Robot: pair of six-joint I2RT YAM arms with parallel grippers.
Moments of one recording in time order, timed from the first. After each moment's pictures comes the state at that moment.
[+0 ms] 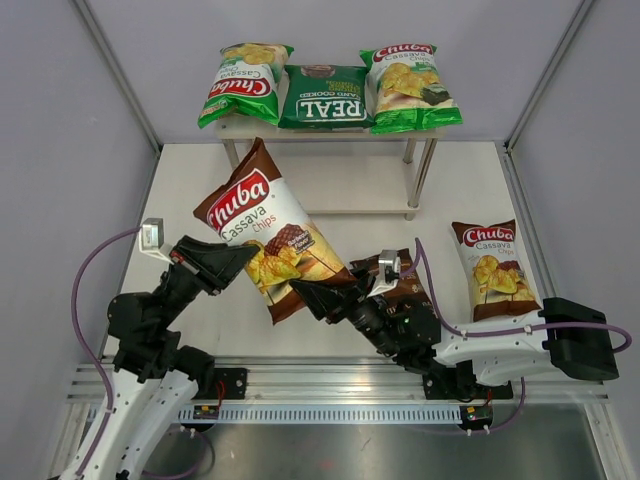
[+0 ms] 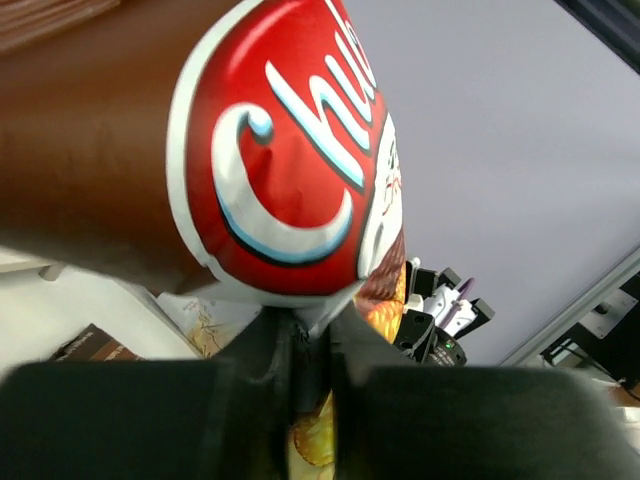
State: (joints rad) left arm -0.37 0.34 0.57 0.26 0.46 -1.07; right arm 1.43 1.21 0.54 1.24 0.50 0.39
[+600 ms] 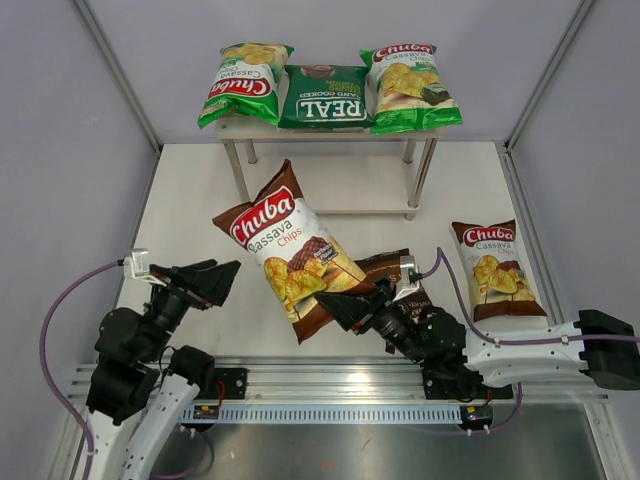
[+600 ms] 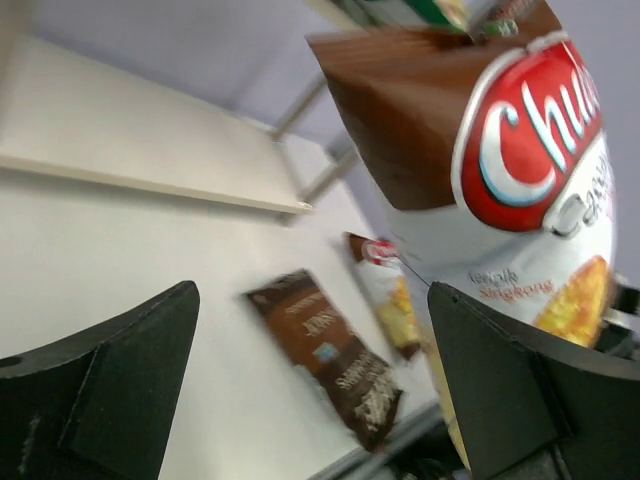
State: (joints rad) left arm -0.38 0.12 0.65 -0.41 0.14 -0.75; right arm 1.43 0.96 0.37 1.08 0.45 0.58
